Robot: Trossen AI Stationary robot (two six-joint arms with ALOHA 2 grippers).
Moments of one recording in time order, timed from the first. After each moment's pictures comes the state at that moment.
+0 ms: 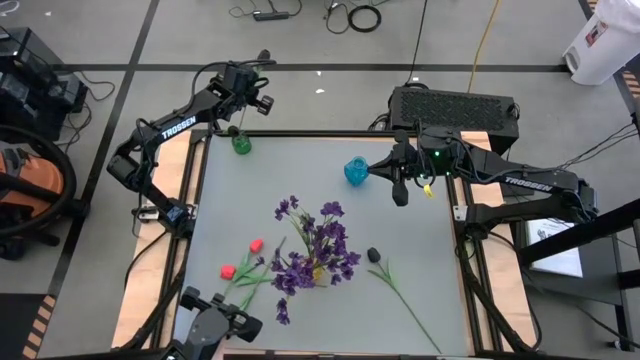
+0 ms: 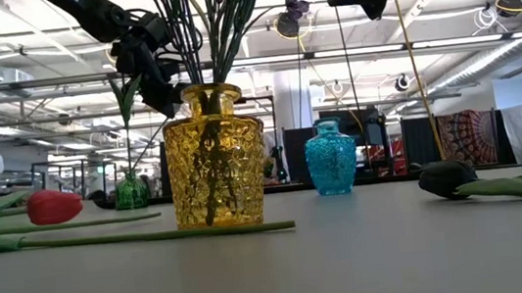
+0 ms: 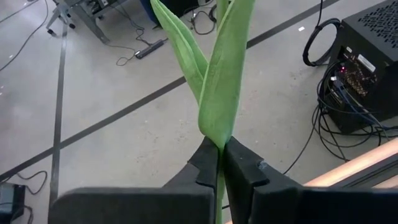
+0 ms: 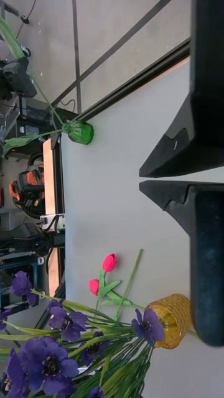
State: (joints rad) left arm 0.93 1.58 1.29 -0.35 -0.35 0.09; right arm -0.31 1.02 0.95 -0.30 -0.18 -0.06
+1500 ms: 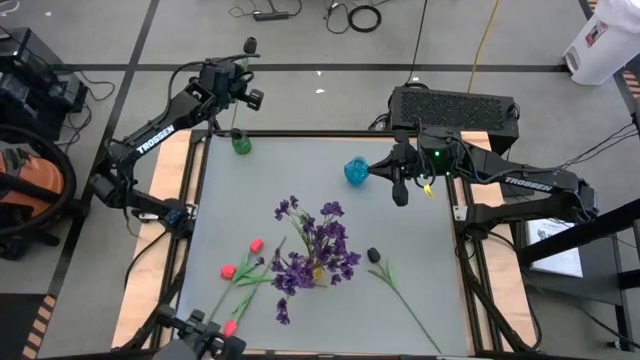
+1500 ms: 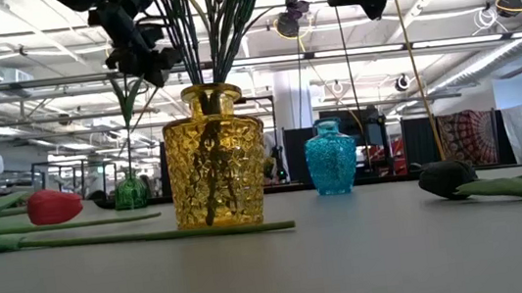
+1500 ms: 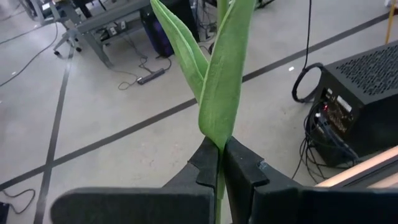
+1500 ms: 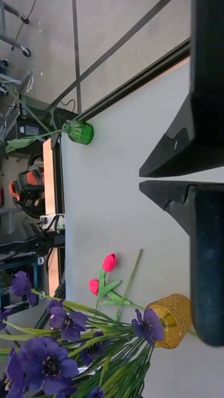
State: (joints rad) left arm 0.91 1.38 1.28 -0.41 -0.35 0.06; right arm -0.31 1.02 0.95 -0.30 -0.18 -0.06
